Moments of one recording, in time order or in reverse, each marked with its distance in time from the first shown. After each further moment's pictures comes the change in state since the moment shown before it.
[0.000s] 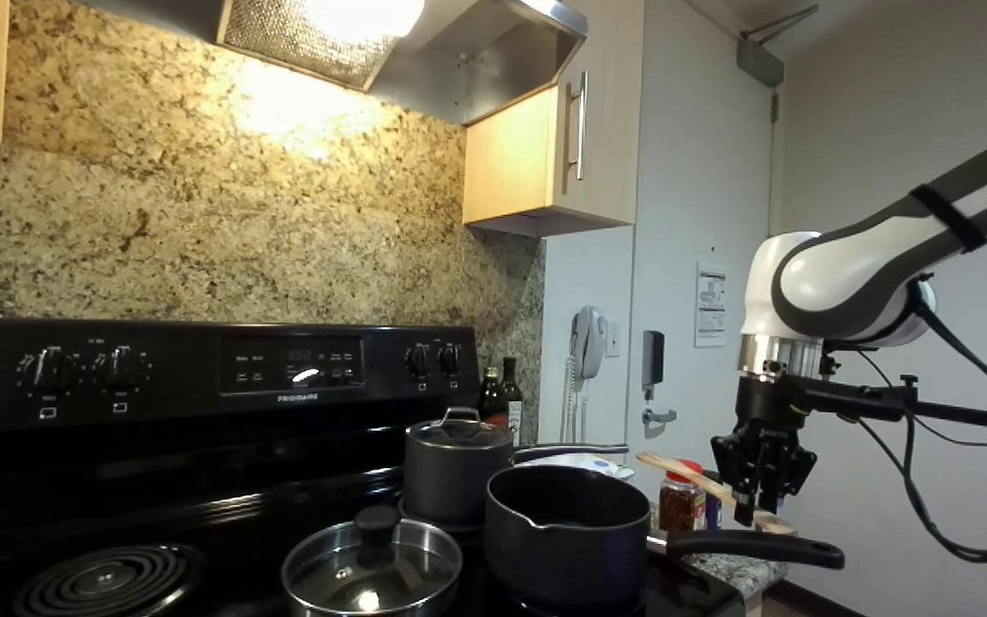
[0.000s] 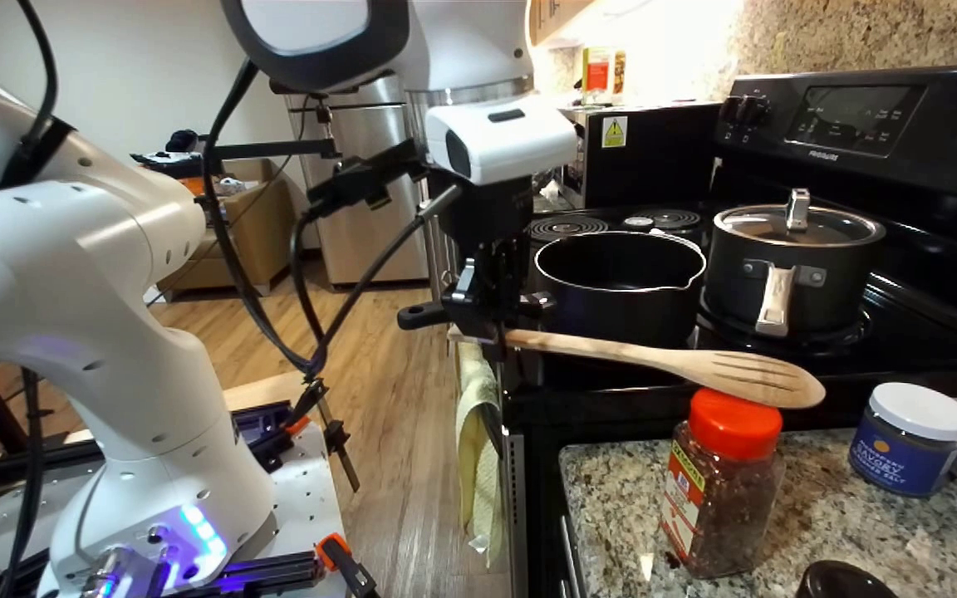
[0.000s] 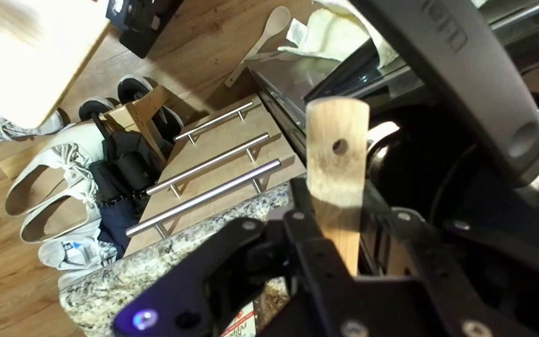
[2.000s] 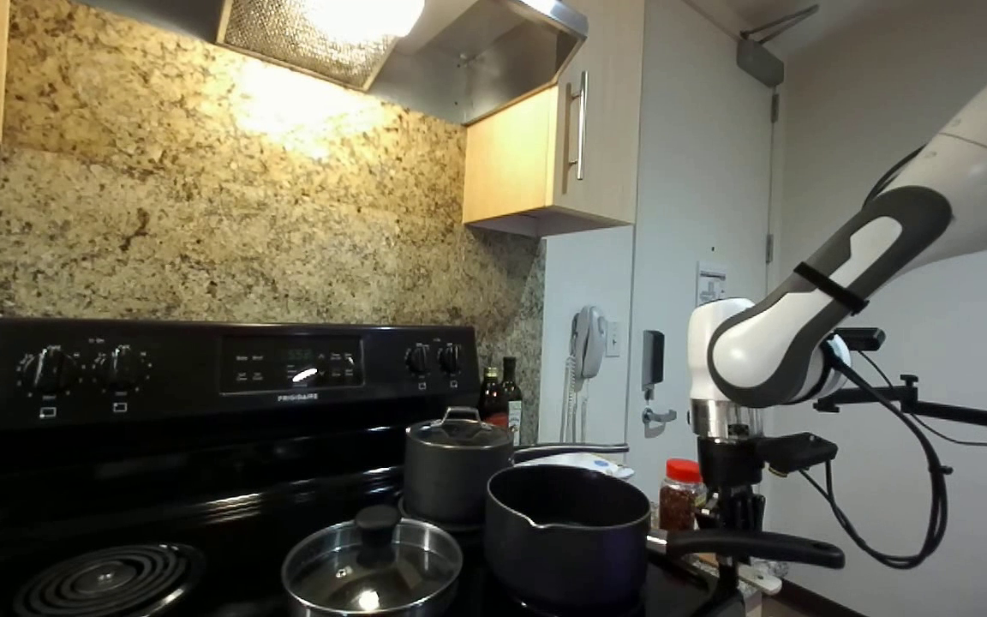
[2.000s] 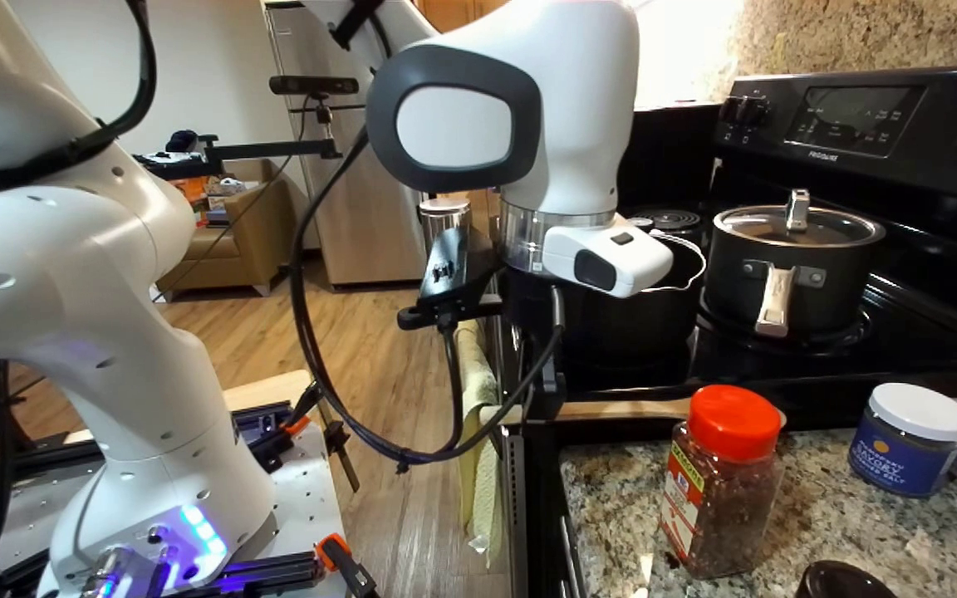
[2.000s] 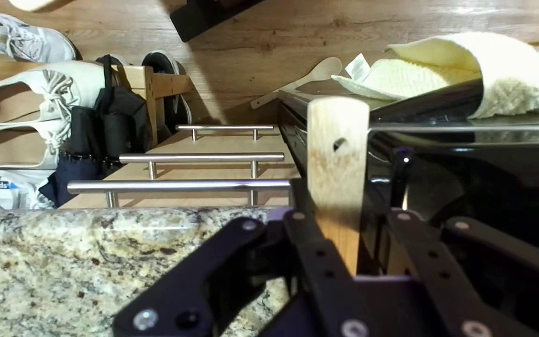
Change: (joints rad) arm 0.119 0.375 -0.089 0.113 -0.079 0.112 -0.356
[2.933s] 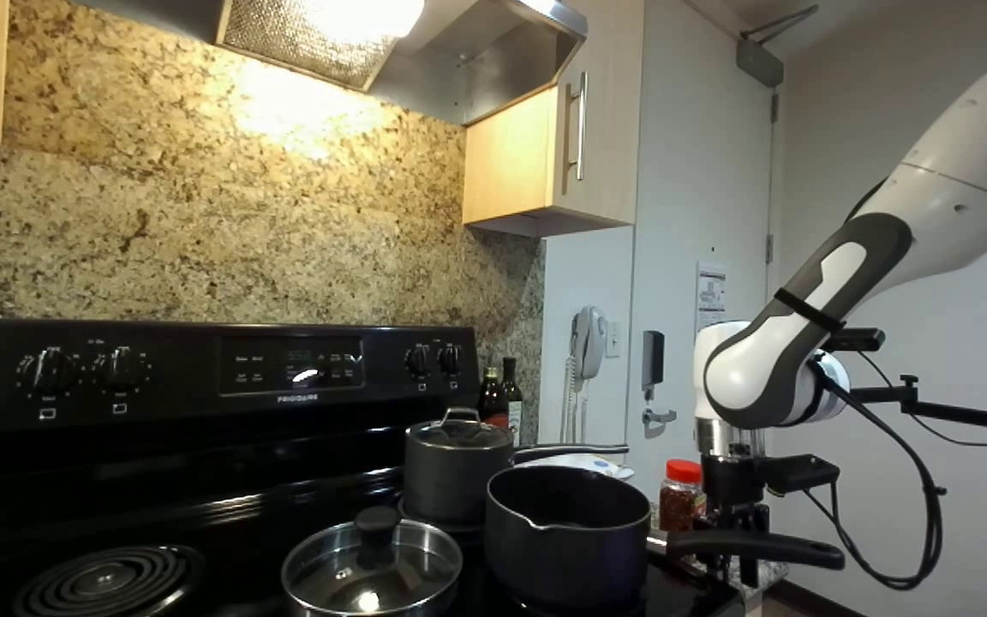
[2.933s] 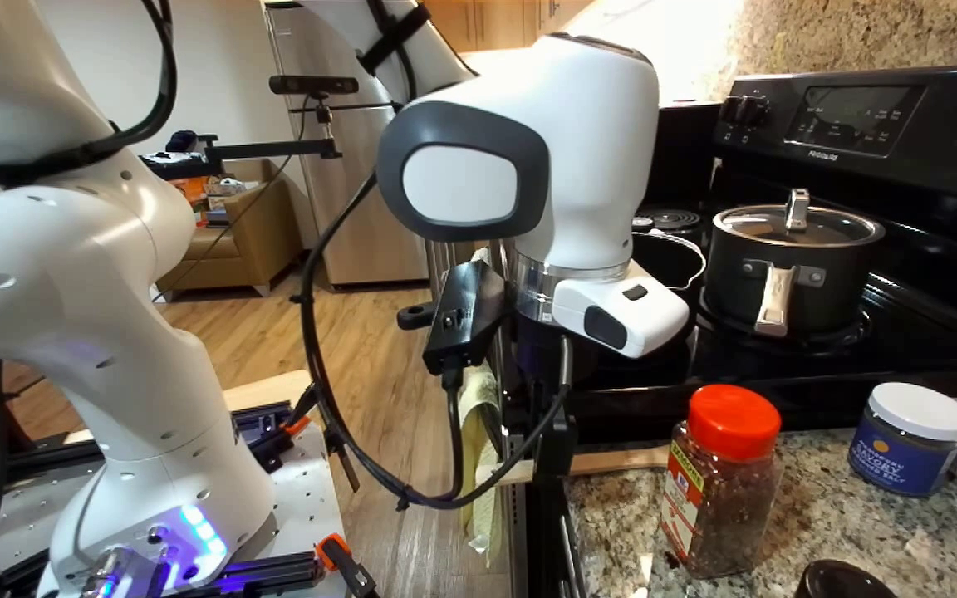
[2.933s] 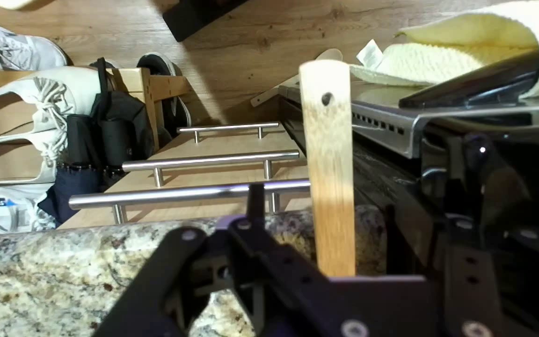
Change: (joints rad) arm 0.000 0.095 -0.052 0.006 0.056 0.094 -0.038
